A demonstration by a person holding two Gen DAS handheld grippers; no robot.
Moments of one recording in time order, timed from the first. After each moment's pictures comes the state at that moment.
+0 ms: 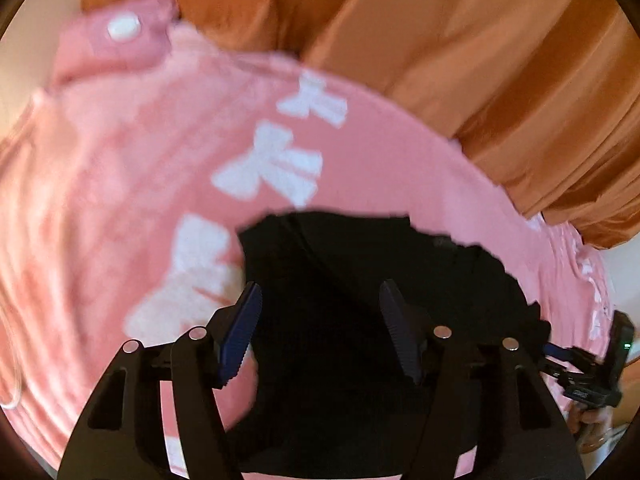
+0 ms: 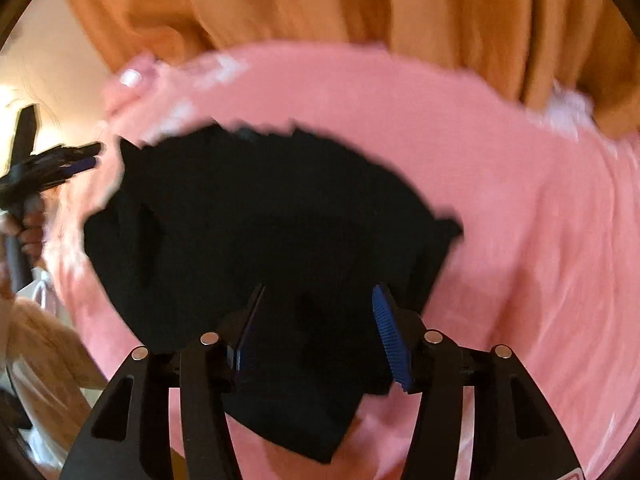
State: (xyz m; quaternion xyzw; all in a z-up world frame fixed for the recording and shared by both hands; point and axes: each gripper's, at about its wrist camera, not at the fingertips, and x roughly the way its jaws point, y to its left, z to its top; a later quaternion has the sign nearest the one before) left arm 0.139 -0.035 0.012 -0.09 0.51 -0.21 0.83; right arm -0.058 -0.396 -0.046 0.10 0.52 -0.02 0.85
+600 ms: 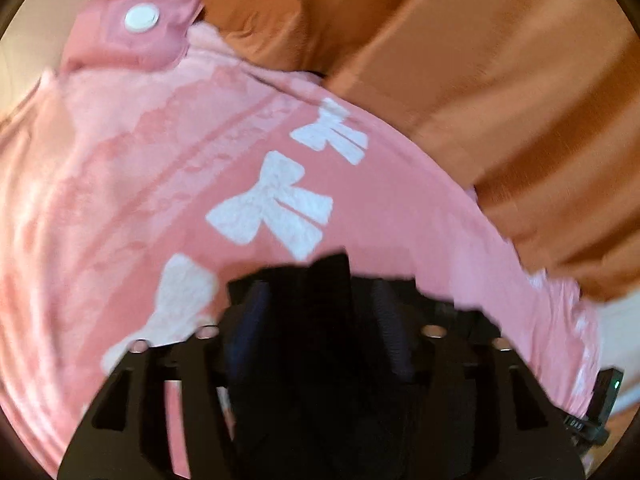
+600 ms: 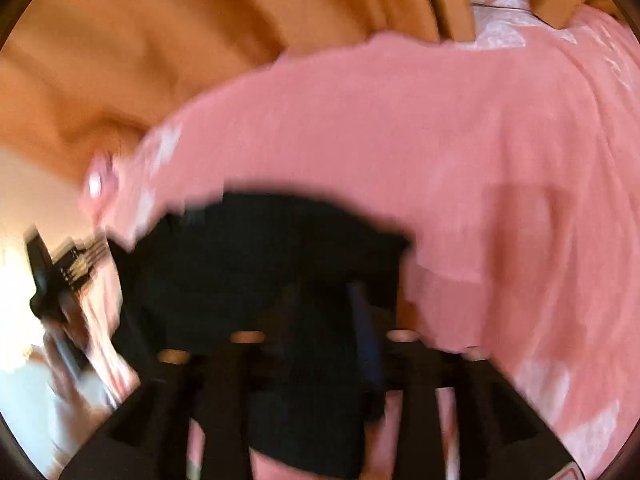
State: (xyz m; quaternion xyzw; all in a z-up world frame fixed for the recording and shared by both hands) left arm 0.161 -0.038 0.025 -0.13 0.48 -0.17 0.85; right arm -0.071 -0.451 -0.038 0.24 0.50 -0.06 0.83
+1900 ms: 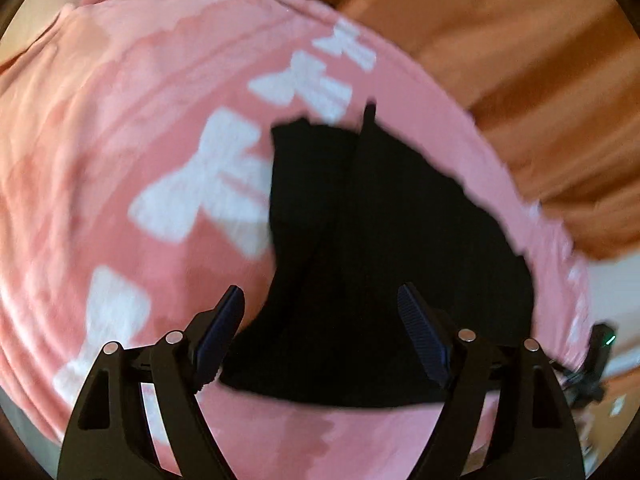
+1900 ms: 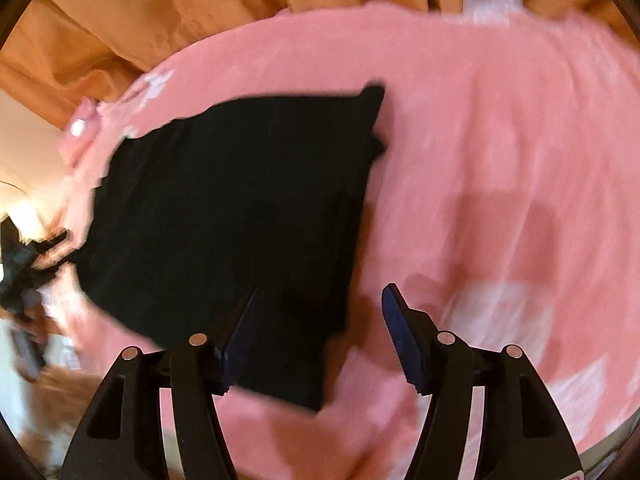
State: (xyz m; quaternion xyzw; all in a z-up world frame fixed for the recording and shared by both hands) left arm 0.092 -0.004 -0.020 -0.12 0.56 -0.20 0.80; right arm -0.123 -0.434 -0.057 0.24 0.52 -0.05 0.82
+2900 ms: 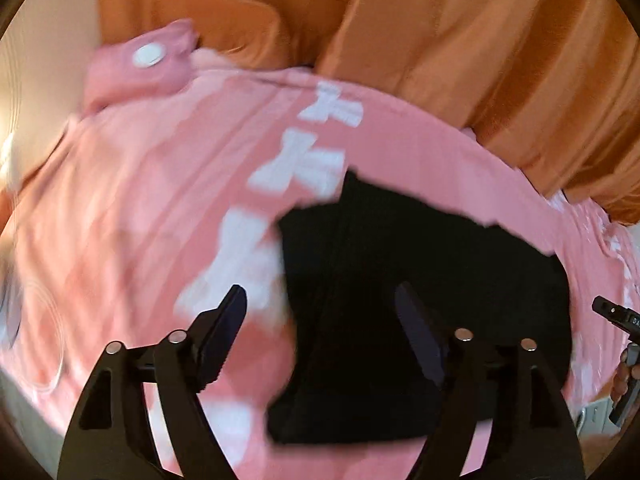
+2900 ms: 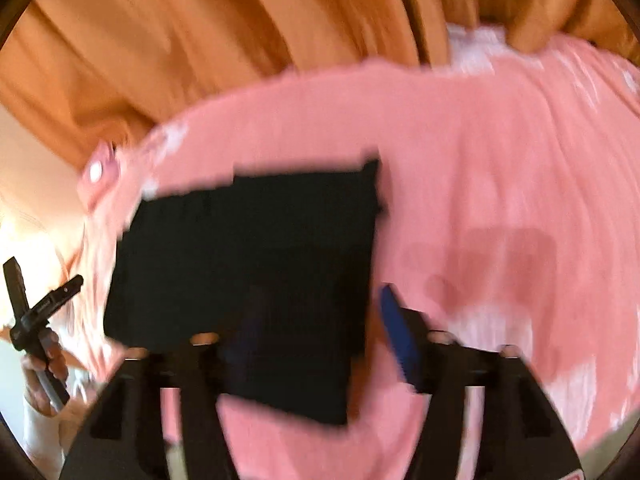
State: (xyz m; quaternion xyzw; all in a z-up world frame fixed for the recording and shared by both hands) left arm 0.128 -0.034 0.030 -0.02 0.47 -0.17 0.86; right arm -0.070 -0.440 -0.007 0.23 0.44 -0.10 0.86
